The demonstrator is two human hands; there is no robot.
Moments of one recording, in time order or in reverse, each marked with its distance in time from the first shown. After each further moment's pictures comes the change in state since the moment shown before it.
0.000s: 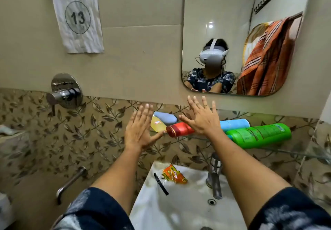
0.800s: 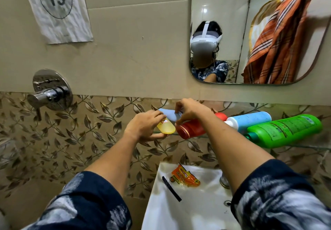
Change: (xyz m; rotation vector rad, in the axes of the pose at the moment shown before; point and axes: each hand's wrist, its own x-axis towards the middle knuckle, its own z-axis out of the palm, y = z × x) left_hand 0.063 -0.045 0.040 -0.064 0.011 0.579; right_hand 0.078 -0.046 0.027 0.213 -0.390 -0.061
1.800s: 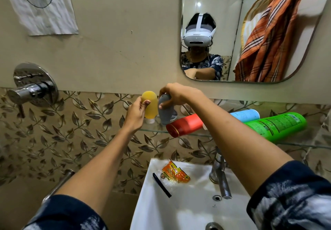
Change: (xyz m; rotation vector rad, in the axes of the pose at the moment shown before) left_hand 0.027 0.006 0.013 -0.969 0.342 -0.617; right_hand 0.007 -0.022 -0.042 -0.015 -0.046 -0.128
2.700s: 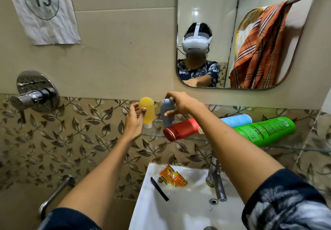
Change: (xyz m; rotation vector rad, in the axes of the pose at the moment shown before) left_hand -0.015 0.008 0.003 -0.061 0.074 -0.116; right_hand -0.022 0.020 0.008 0.132 0.119 0.117
